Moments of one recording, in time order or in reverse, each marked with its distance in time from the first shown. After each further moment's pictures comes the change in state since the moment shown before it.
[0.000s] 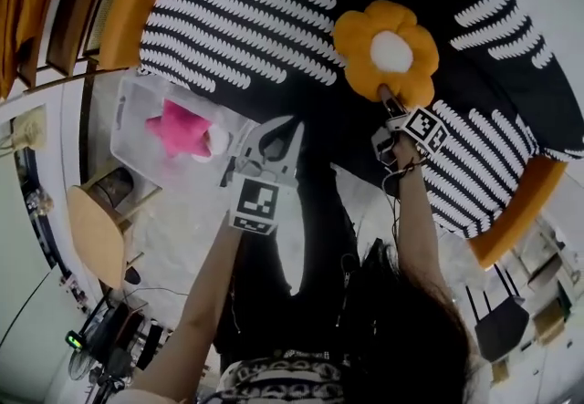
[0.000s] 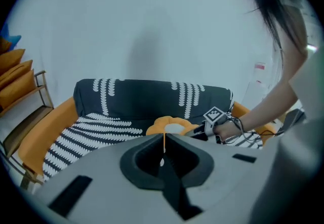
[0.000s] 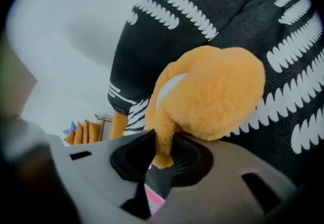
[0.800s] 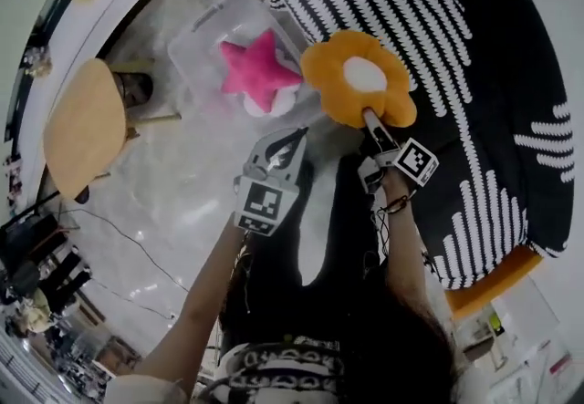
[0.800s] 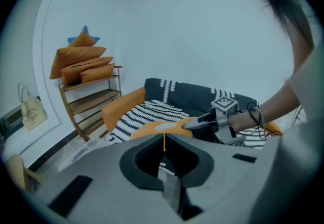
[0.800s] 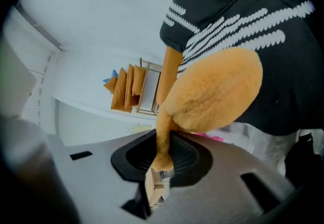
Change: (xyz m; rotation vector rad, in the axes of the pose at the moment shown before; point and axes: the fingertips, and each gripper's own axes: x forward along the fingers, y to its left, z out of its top) left arm -0.317 0.146 -0.187 -0.252 -0.054 0.374; right arm 0.046 0.268 -0.371 -0.181 0.402 0.232
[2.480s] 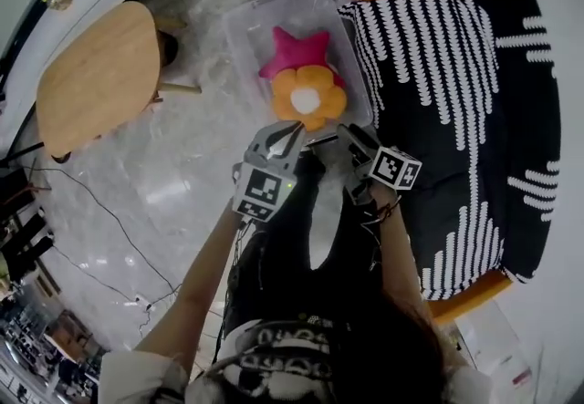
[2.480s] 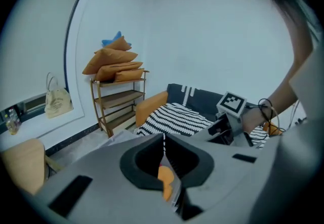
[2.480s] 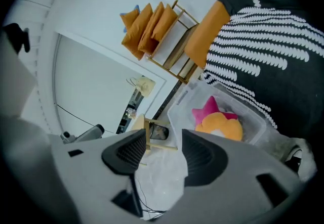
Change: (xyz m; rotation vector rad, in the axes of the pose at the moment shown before) left arm -0.142 0.160 -0.075 -0.112 -0.070 0.103; right arm 0.115 0.124 -0.221 -0.425 0.371 0.027
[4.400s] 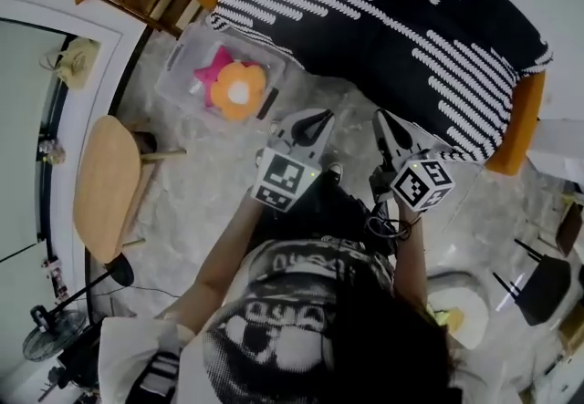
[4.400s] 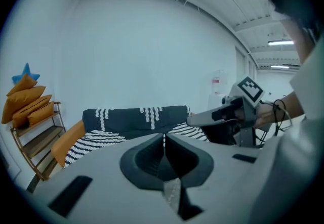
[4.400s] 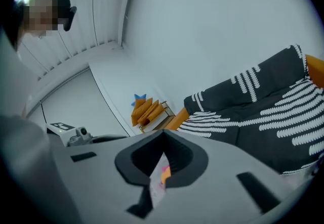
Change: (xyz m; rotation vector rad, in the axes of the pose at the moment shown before) left arm -0.166 -0.476 0.071 0.409 -0.091 -0.632; right arm -0.539 0.079 -0.162 -0.160 -0.873 -0.319
